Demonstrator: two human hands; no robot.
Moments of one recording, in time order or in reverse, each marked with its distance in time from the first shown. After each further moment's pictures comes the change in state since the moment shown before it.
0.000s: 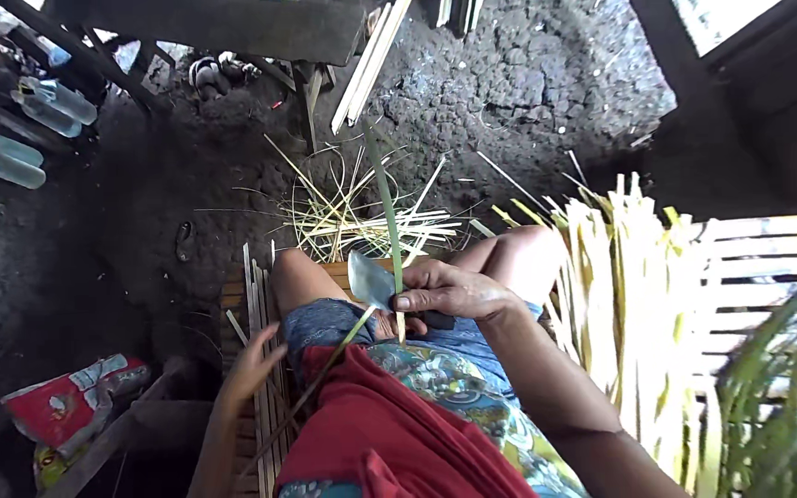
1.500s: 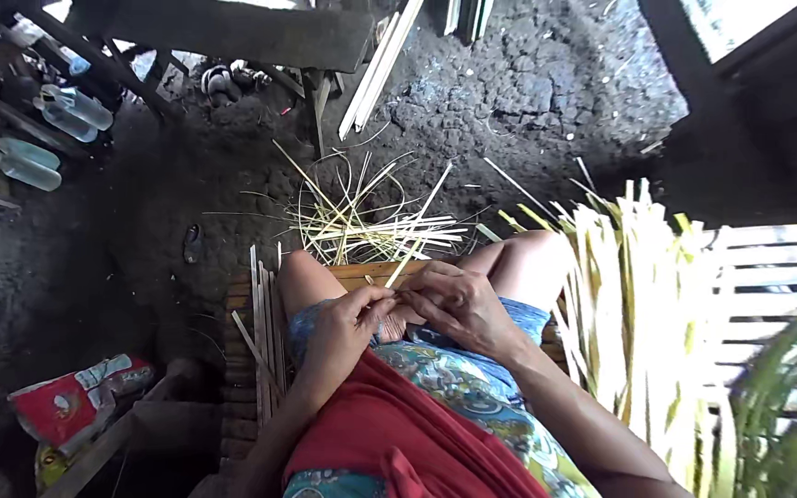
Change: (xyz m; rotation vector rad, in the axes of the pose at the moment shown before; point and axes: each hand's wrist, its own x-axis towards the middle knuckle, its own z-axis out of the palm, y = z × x) left_hand 0.022 0.160 0.060 -0.062 0.271 0.593; right_hand -0.015 0.010 0.033 -1.071 0.681 -0.304
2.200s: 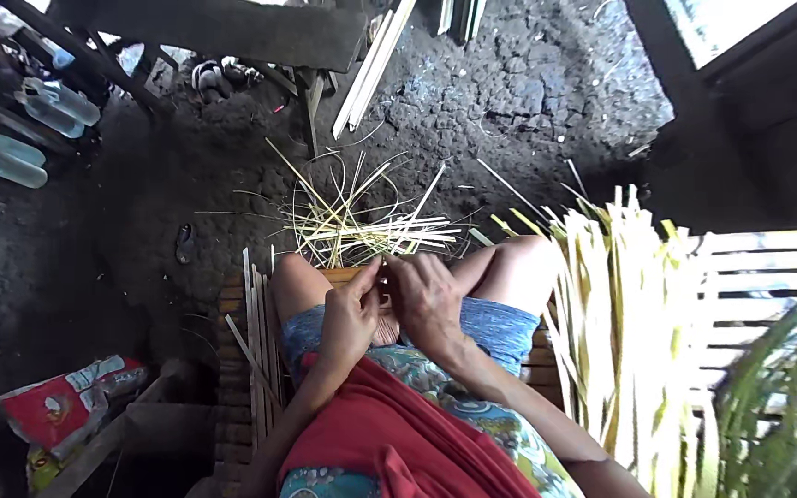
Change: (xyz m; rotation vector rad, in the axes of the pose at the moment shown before) left_hand 0.027 -0.003 0.024 -0.137 0.075 -0.121; right_hand 0.016 0.004 0.054 -0.539 0.349 0.001
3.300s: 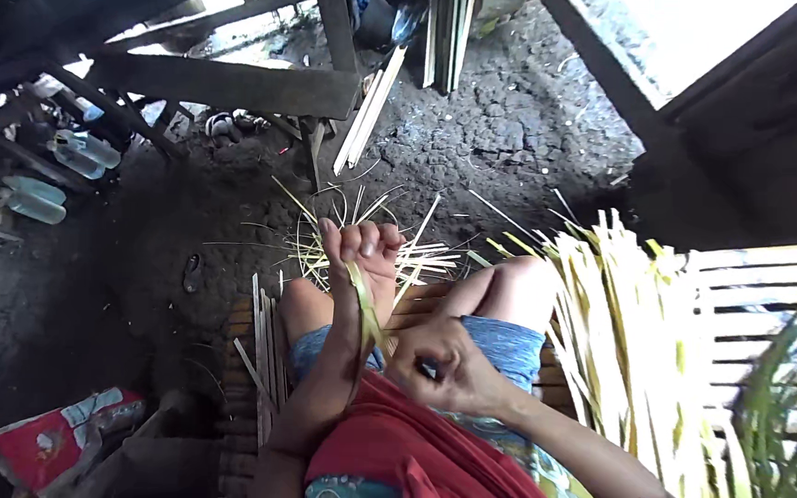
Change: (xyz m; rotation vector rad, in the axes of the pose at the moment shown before) left_hand 0.053 0.043 0.002 -1.408 -0.025 0.248; right_hand 0.004 -0.022 -0.059 1.079 -0.381 -0.060
